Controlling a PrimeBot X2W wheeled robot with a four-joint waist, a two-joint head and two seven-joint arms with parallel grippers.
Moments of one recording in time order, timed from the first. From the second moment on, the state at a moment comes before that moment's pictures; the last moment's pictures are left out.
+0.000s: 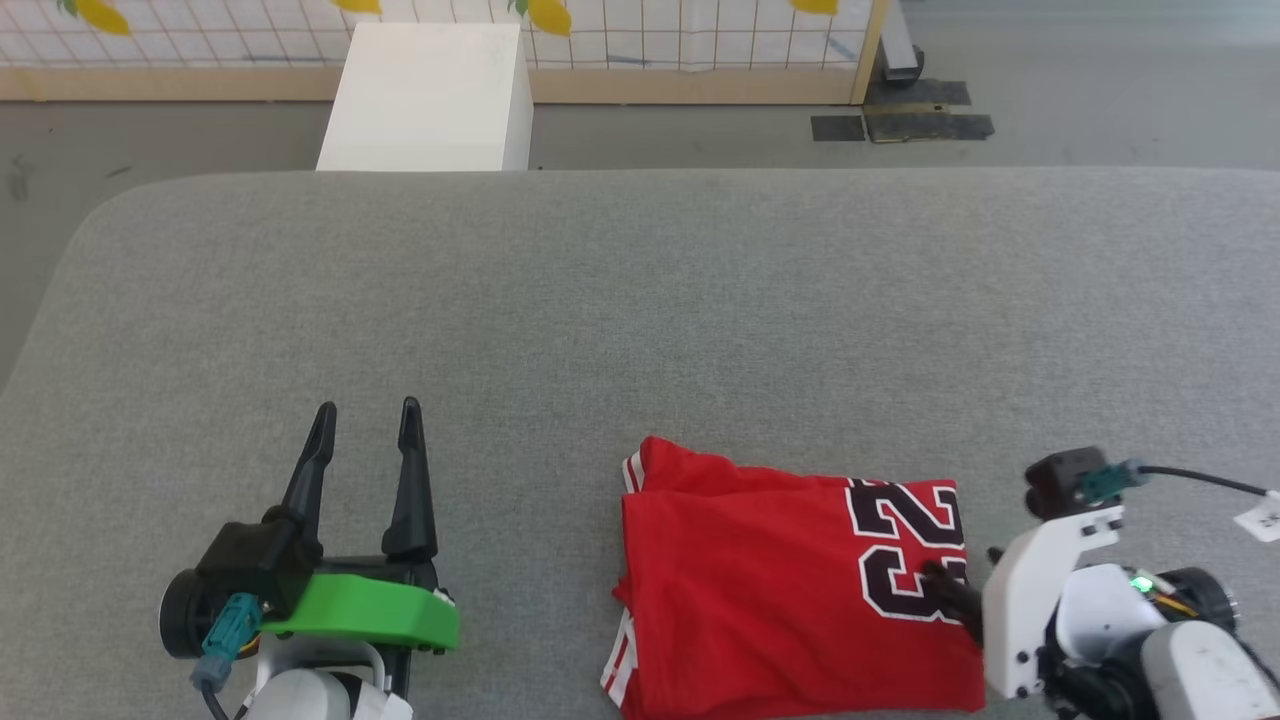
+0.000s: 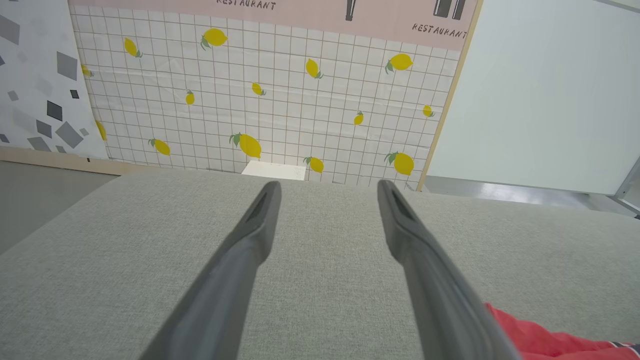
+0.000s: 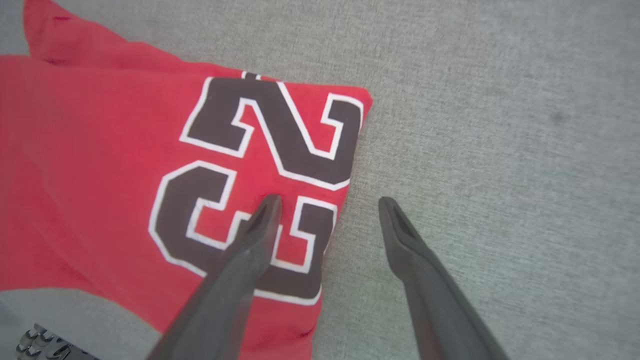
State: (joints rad) left arm -0.04 0.09 -0.08 0.00 -0.24 -0.01 -0.26; right arm -0.10 -0.21 0.09 0.11 0.34 0.13 0.70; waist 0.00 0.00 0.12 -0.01
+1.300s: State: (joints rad) left arm -0.15 0.08 -0.08 0.01 -0.20 -0.03 -0.26; right arm -0.31 -0.67 0.26 0.10 0.44 0.13 0.74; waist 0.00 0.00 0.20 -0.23
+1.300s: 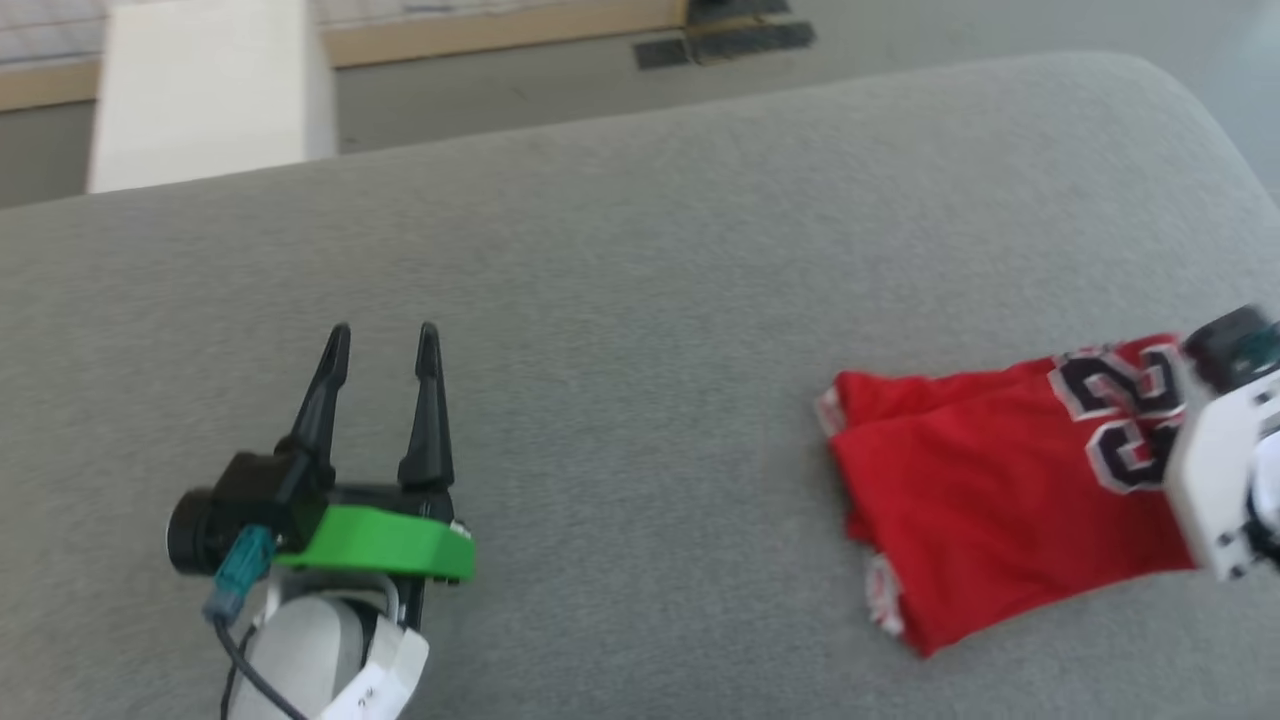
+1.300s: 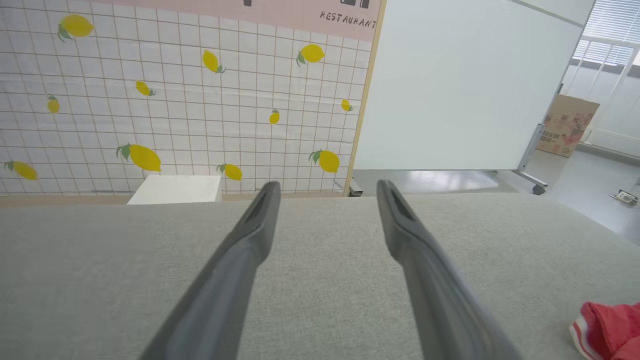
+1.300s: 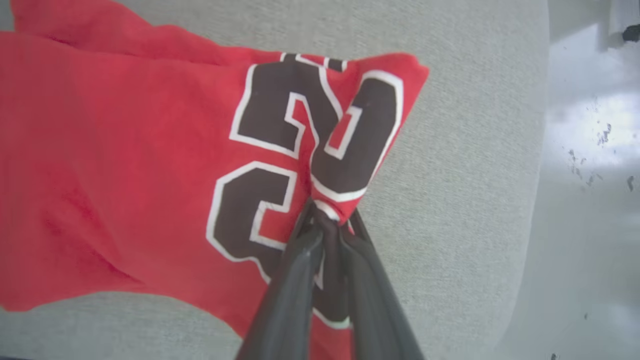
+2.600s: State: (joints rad) left arm -0.20 0.16 -0.05 -0.17 -0.16 0.05 -0.16; right arm -0.90 -0.52 -0.06 0.76 0.46 0.13 0.00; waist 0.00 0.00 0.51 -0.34
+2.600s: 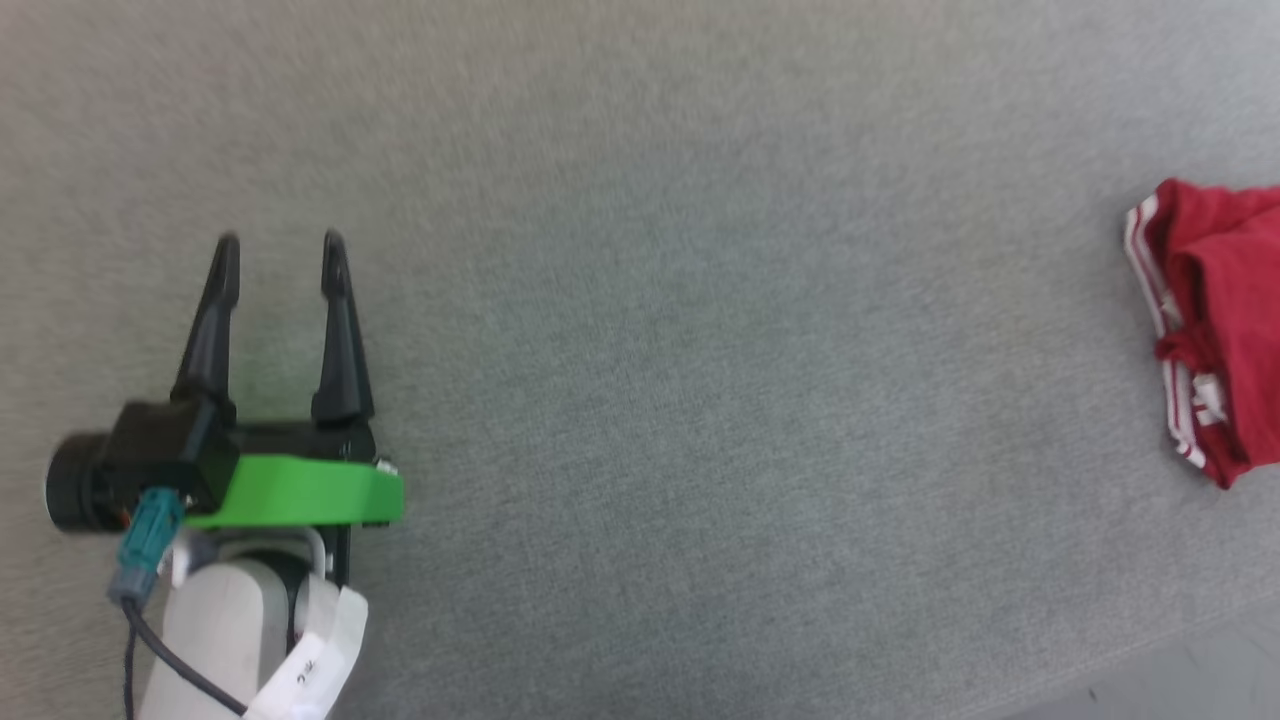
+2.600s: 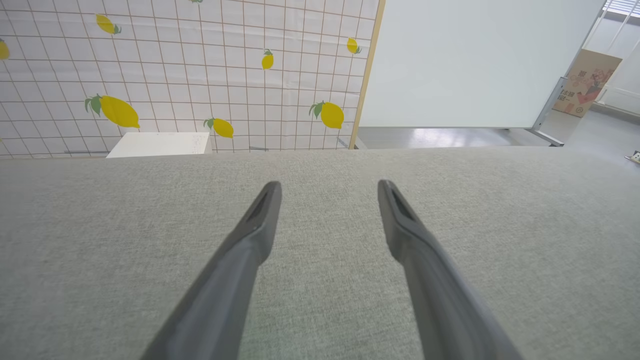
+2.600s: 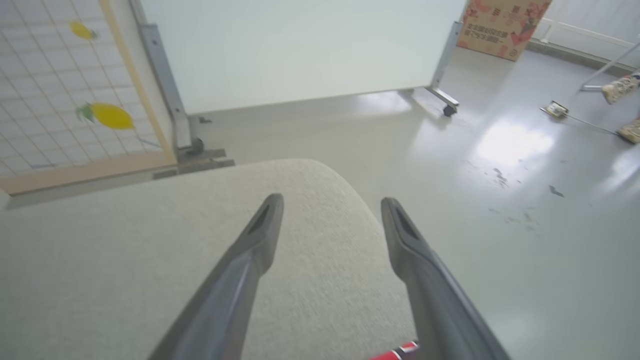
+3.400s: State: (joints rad) left arm -0.07 0.09 0.04 0.00 -0.34 0.07 -0.25; right arm -0.27 -0.08 0.00 0.10 0.32 0.13 -0.22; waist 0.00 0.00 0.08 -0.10
